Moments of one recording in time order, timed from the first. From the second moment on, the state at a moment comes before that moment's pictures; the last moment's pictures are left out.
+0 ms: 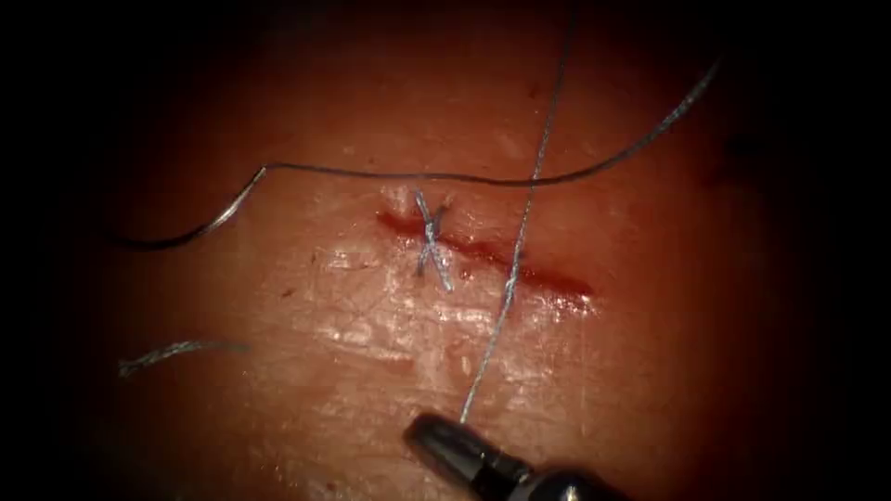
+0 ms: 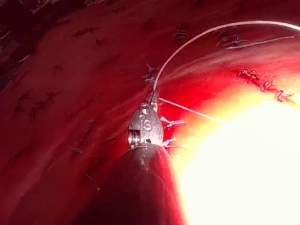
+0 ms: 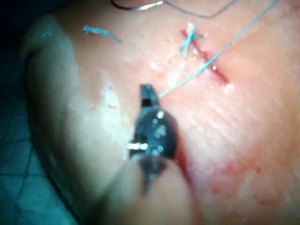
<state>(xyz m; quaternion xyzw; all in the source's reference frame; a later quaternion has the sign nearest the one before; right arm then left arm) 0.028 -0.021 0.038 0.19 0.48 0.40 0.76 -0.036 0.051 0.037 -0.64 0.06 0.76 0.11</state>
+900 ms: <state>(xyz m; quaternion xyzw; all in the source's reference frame) 0.023 -0.018 0.031 0.26 0.56 0.30 0.73 -0.032 0.041 0.018 -0.79 -0.06 0.61 0.09</state>
